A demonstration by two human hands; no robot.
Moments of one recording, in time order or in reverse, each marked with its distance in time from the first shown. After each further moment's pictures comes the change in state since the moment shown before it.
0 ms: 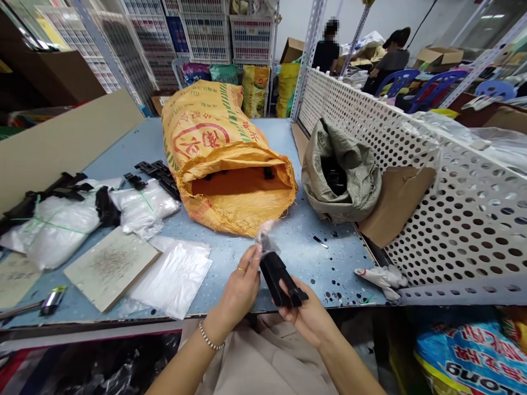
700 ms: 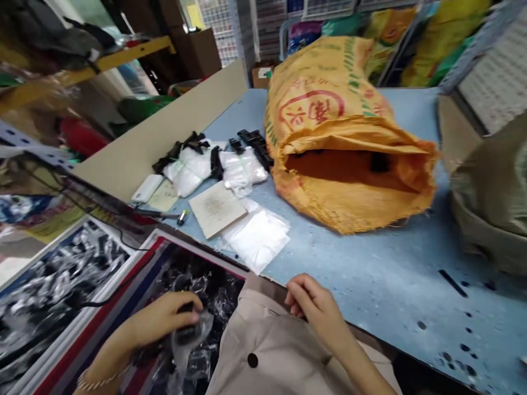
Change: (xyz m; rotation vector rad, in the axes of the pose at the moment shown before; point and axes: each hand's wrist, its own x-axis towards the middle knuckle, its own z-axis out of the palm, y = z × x) left_hand -0.197 0.012 -0.237 -0.202 -0.465 -1.138; right_hand 0.007 0.034 0.087 -0.729 -0.601 -0.174
